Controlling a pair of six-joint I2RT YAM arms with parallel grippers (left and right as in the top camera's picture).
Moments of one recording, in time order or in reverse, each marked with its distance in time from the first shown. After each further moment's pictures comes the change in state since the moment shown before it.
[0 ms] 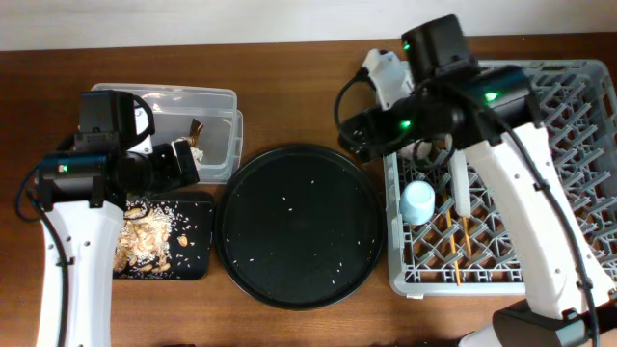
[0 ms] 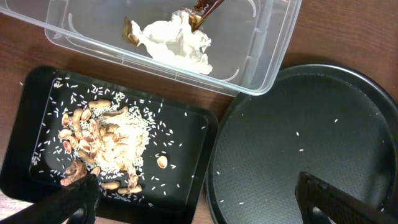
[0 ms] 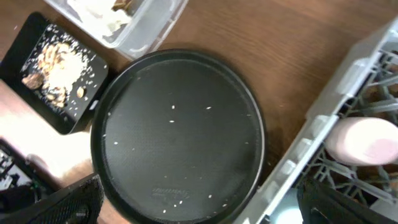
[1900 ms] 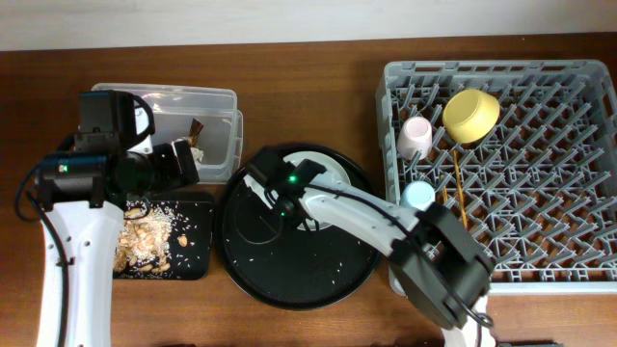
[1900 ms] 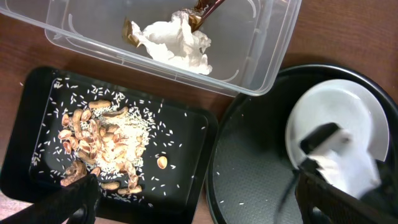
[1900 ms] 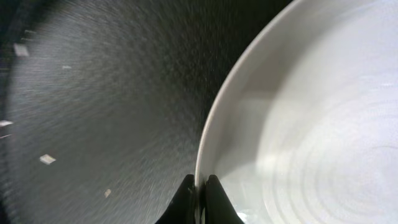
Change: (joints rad) left arm 0.000 0.000 0.000 0.002 0.000 0.000; right arm 0.454 0.360 -0.478 0.560 0.194 0.087
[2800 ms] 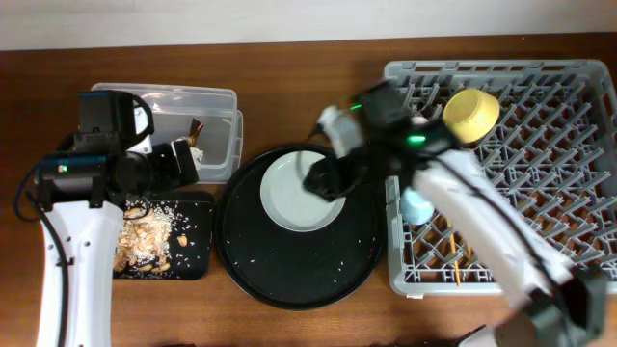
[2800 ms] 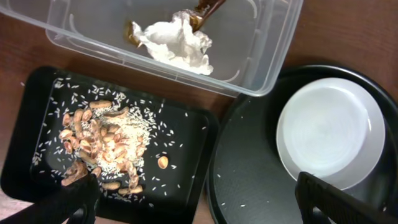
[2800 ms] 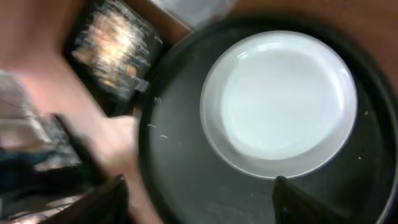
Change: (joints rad) left arm 0.000 0.000 0.000 0.000 -0.002 0.000; right arm -0.314 -0.375 -0.039 -0.139 -0.374 0.007
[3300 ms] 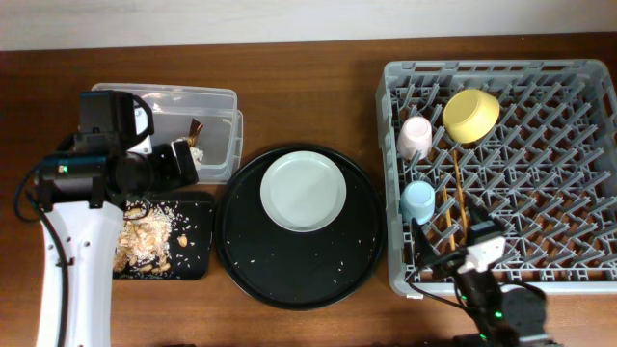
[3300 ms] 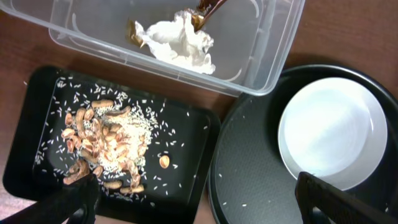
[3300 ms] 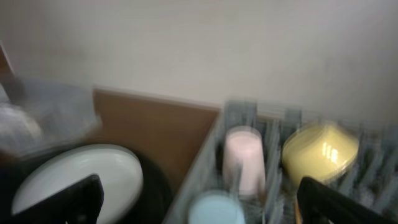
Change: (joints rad) left arm 0.000 -0.001 0.000 0.000 -0.007 0.000; right arm -0.414 -1.627 -1.275 0.748 0.273 -0.060
